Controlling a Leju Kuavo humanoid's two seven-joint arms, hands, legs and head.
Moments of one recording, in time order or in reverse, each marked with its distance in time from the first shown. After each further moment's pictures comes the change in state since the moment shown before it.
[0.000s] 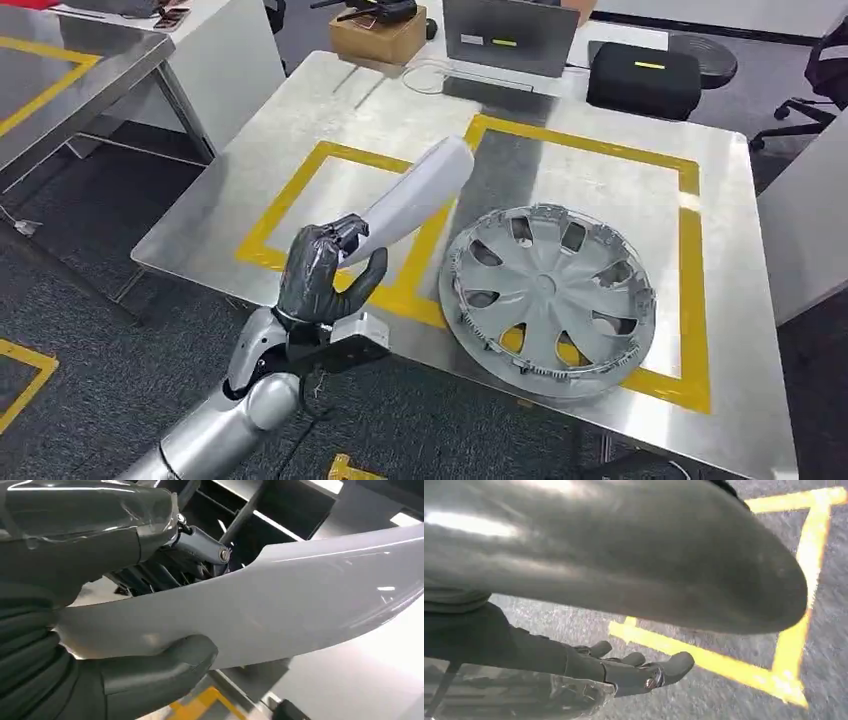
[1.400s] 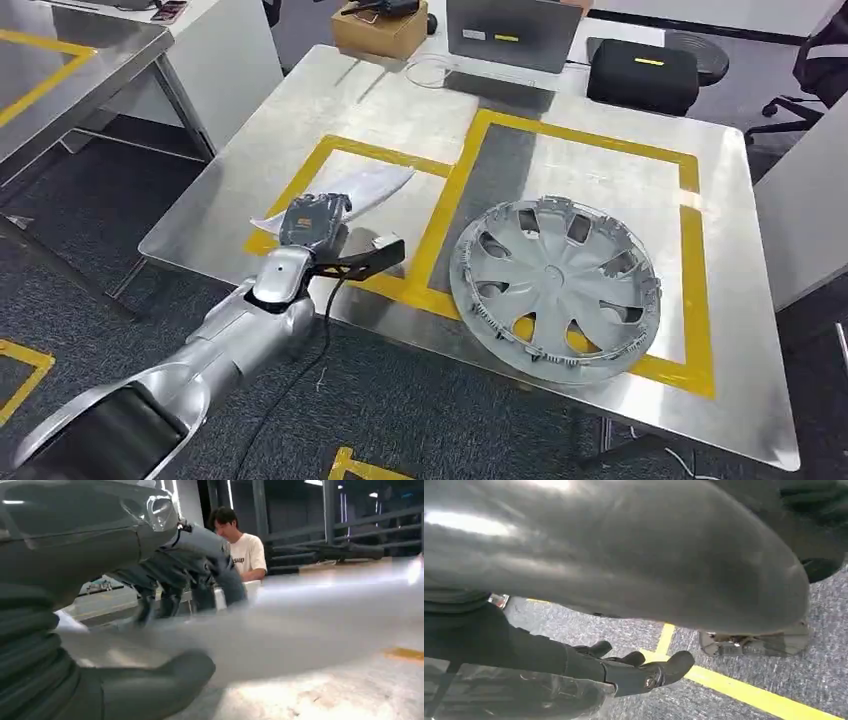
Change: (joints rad) left arm -0.411 -0.129 -0.048 0.891 -0.344 -0.116 0.400; right arm 0.019 0.018 0.013 0.022 -0.036 0.024 0.050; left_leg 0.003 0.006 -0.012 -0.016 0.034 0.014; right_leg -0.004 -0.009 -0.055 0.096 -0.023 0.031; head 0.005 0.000
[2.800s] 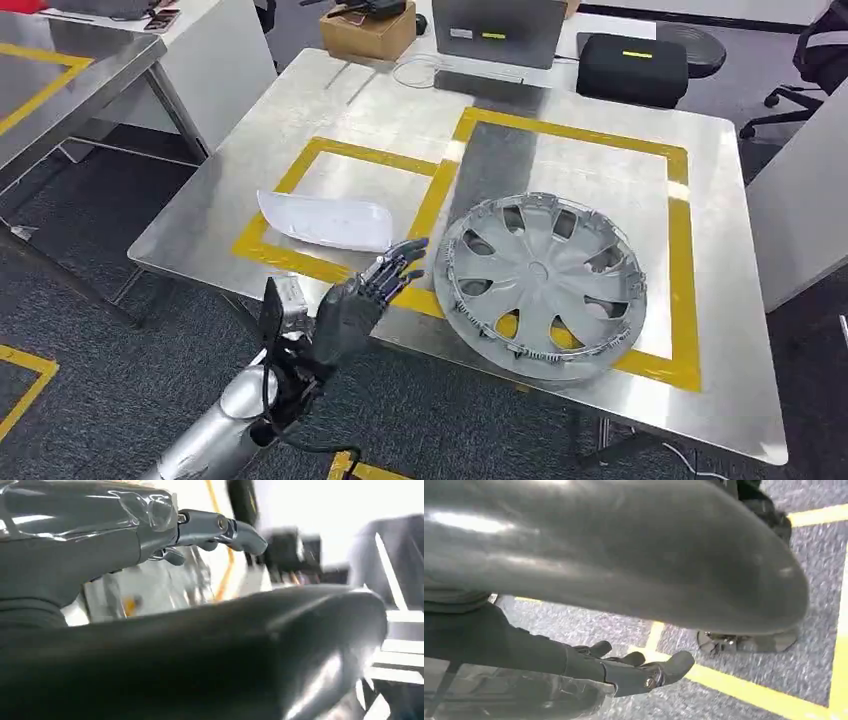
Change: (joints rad) left arm 0.515 0.156 0.049 -0.956 1.420 -0.593 -0.547; right arm 0.000 -0.016 0.048 0.010 -0.068 0.034 -0.062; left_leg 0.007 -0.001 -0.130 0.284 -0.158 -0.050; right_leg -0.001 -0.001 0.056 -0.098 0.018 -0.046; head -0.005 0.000
